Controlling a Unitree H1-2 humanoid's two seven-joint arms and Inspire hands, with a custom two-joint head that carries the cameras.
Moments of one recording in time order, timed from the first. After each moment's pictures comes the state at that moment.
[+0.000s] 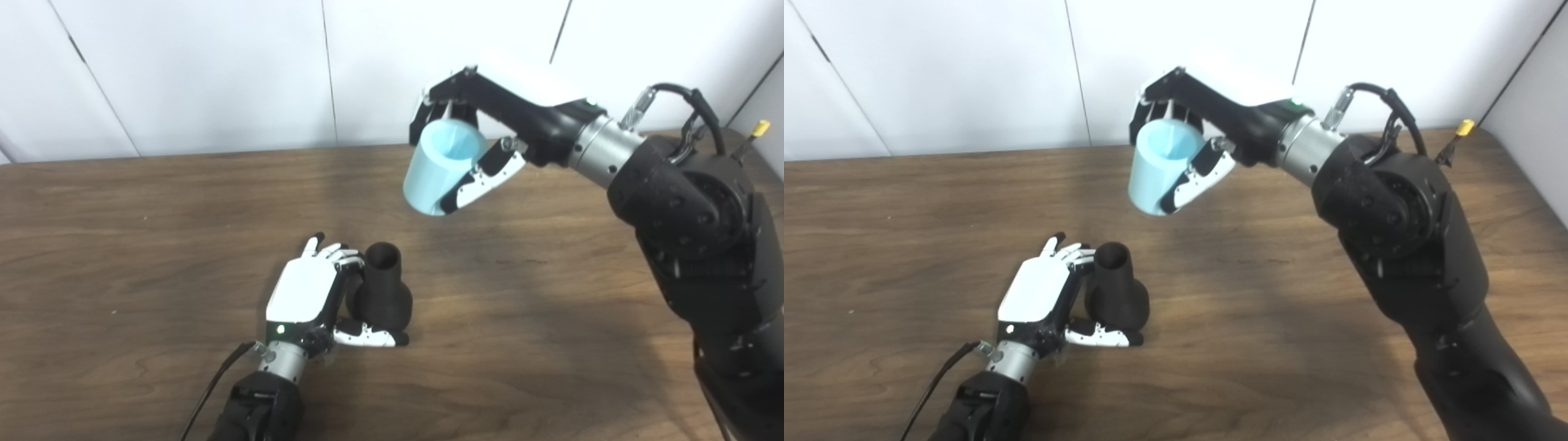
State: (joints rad) left arm -0.12 0.18 -0.48 -0.10 1.00 0.15 0.00; right arm -0.66 -0.46 0.24 -0.67 -0.58 0.46 0.76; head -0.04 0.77
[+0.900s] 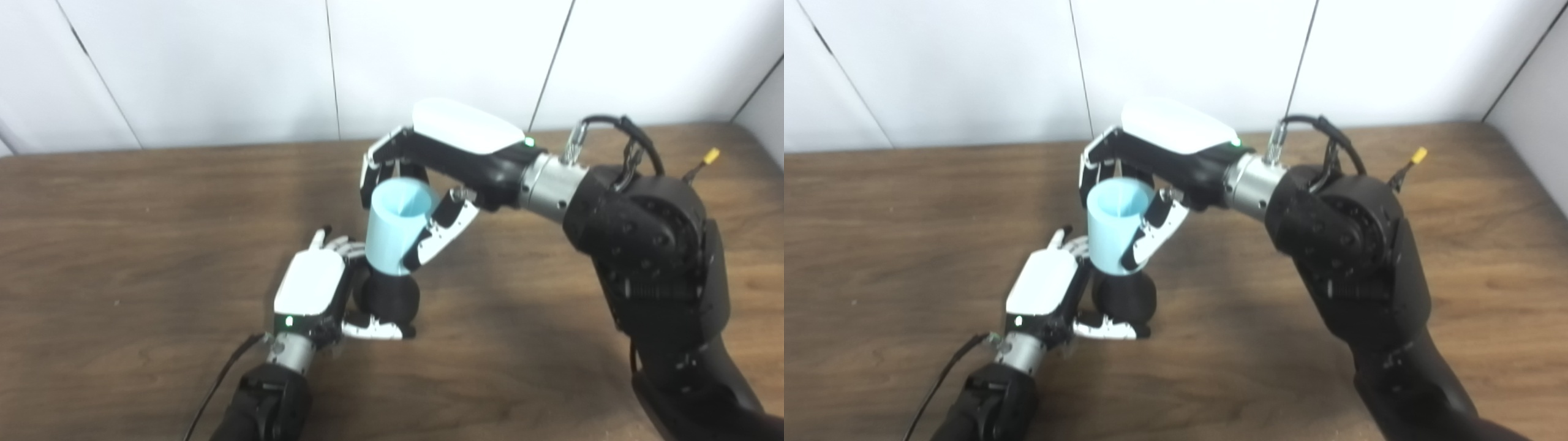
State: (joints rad) left arm -0.12 0.17 -0.49 -0.10 1.03 0.16 -0.01; right arm -0.63 -0.30 0.24 -0.70 -0.69 0.47 0.99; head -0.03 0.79
